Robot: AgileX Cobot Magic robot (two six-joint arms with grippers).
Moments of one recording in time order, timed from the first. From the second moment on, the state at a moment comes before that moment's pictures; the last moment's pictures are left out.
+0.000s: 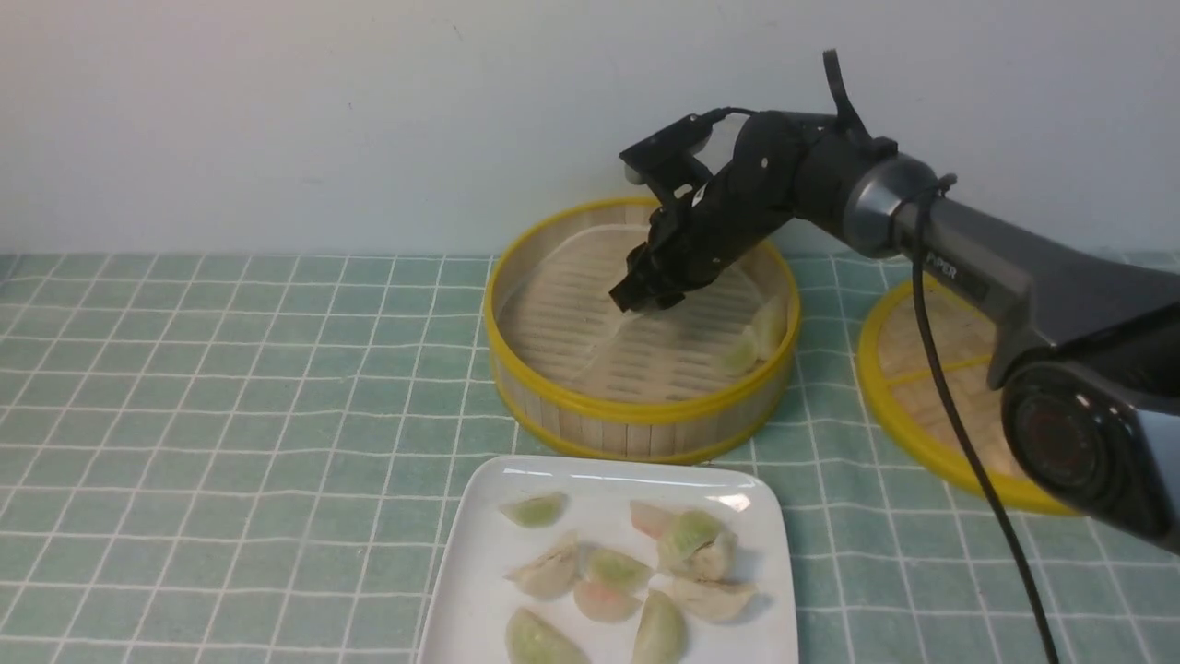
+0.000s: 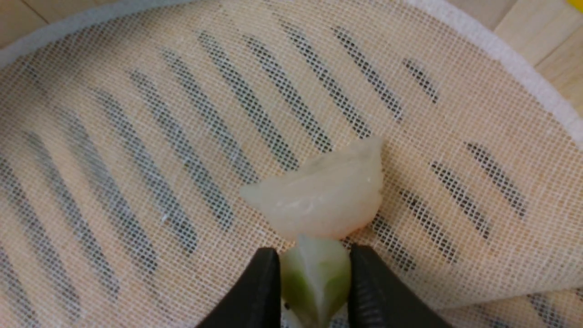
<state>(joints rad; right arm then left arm) 0.40 2.50 -2.26 0.30 0.93 -0.47 -0.43 0.66 -1.11 0.10 1.28 -0.17</state>
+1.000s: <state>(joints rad) 0.48 1.68 -1.49 0.35 1.24 -0.29 -0.43 0.66 -1.11 0.10 1.28 -0.17</state>
